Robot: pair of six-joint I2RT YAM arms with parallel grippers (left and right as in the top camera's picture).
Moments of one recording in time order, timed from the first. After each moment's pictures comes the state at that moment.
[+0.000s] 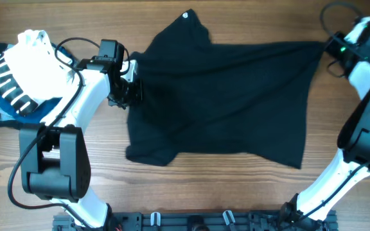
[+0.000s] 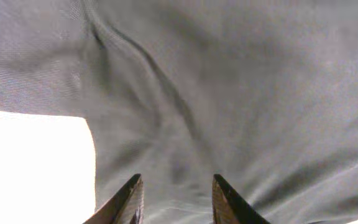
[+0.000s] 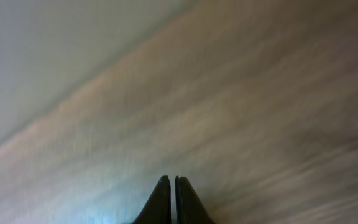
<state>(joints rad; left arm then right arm) -0.13 1.83 1.27 -0.83 0.28 -0.19 -0.43 2.14 1.51 -0.04 -0.28 0.29</state>
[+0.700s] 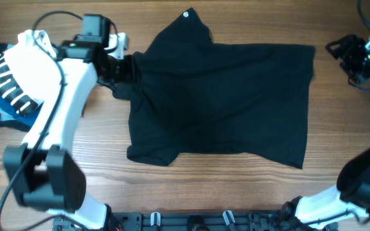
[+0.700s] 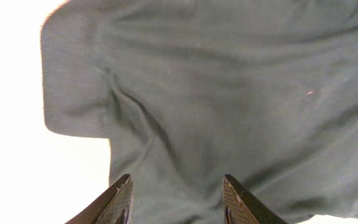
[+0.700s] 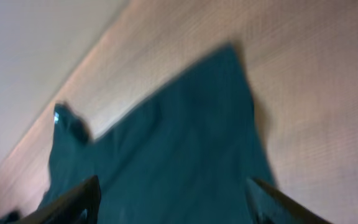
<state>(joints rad) -0.09 1.75 1.51 -1.00 0.27 -0.19 -0.48 1.75 1.54 -0.84 -0.49 0.29</state>
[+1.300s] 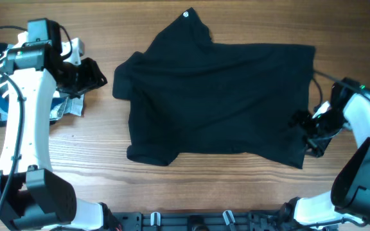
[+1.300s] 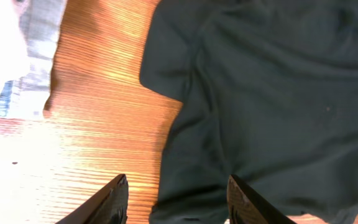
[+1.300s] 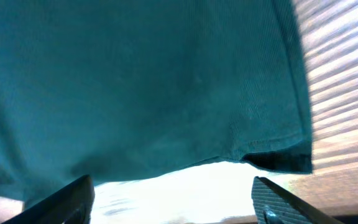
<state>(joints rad) 0.14 1.65 1.53 -1.18 0.27 -0.19 -0.38 1.68 1.01 -1.15 -0.29 0.34</state>
